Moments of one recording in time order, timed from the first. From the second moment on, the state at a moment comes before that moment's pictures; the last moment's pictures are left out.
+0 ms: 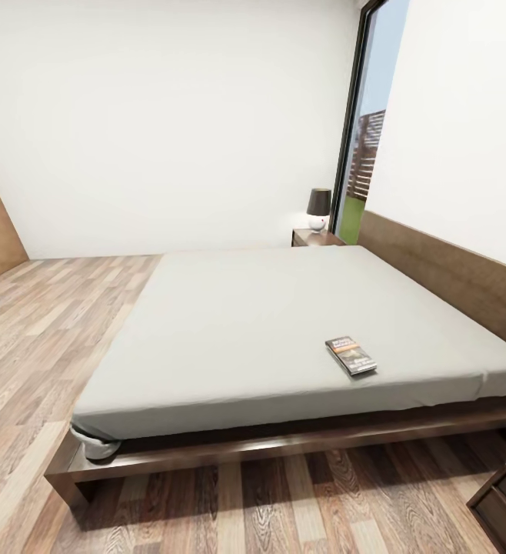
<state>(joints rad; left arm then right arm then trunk) -0.25 0.00 -0.05 -0.08 0.15 -0.15 0.07 -0.23 -0.05 0.12 -0.18 -0.03 -0.12 0.06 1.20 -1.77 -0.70</state>
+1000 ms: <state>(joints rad) -0.42 0.00 -0.05 -0.09 0.15 -0.01 0.07 -0.35 -0.04 0.12 -0.29 -0.03 0.12 0.04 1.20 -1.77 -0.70</state>
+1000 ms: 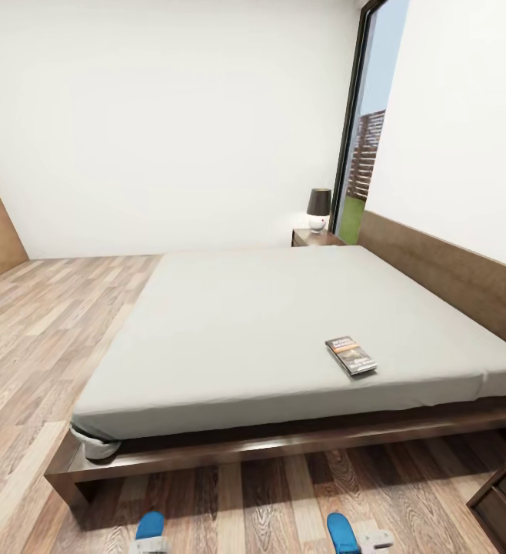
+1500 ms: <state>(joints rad) -0.42 0.00 -0.04 -0.09 0.15 -0.02 0.06 -0.38 -0.04 0.12 -0.29 -0.03 0.13 0.04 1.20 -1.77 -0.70</state>
